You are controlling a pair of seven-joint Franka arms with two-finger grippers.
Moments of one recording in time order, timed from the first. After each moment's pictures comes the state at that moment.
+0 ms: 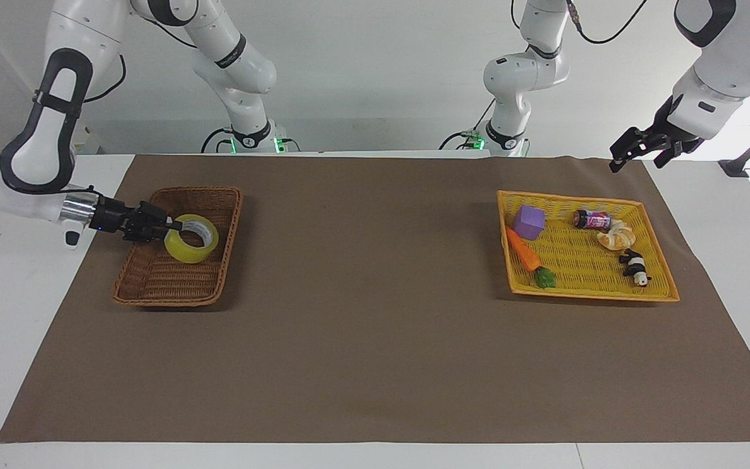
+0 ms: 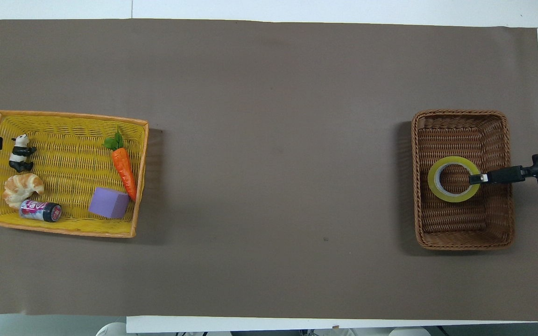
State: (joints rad) left arm 0.12 -0.02 -0.16 -1.57 0.00 1.42 -0.04; right arm -0.42 0.28 -0.13 -1.98 0.67 1.58 -0.87
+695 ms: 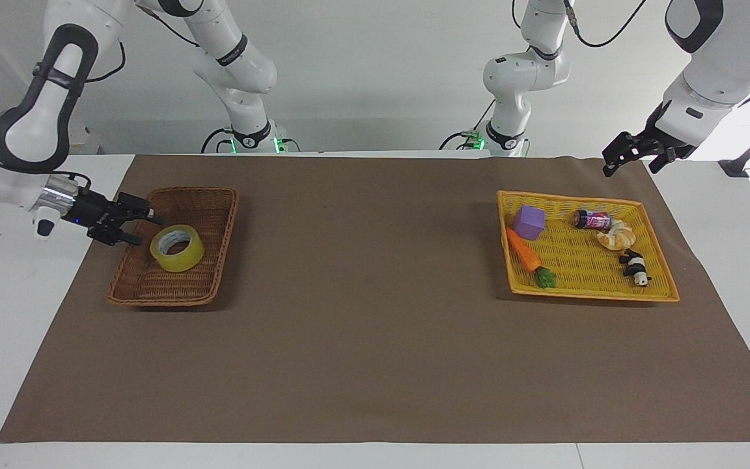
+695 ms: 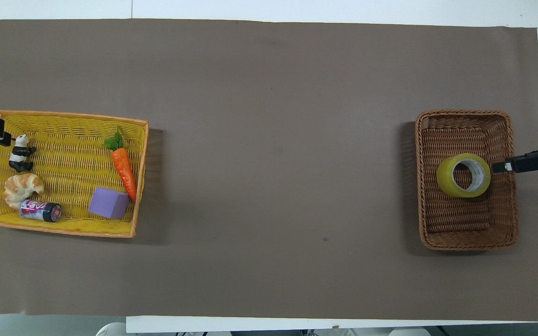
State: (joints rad) left arm 0.08 -0.01 -0.15 -1.55 0.01 1.42 -0.04; right arm -0.37 0.17 -0.12 -1.89 0.50 1.67 -0.90
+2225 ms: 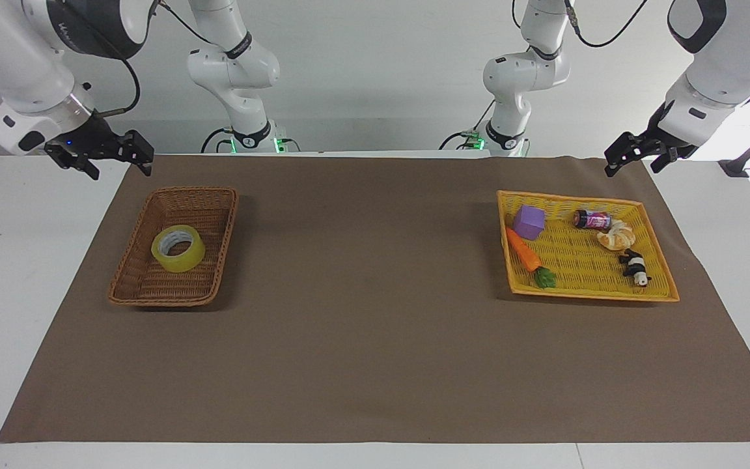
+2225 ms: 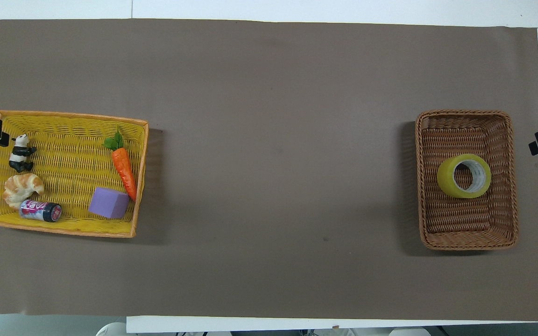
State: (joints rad) left arm 0.08 -0.01 -0.14 -1.55 0.01 1.42 -0.04; right arm -0.04 0.04 -0.12 -1.52 -0.04 1.39 -0.24
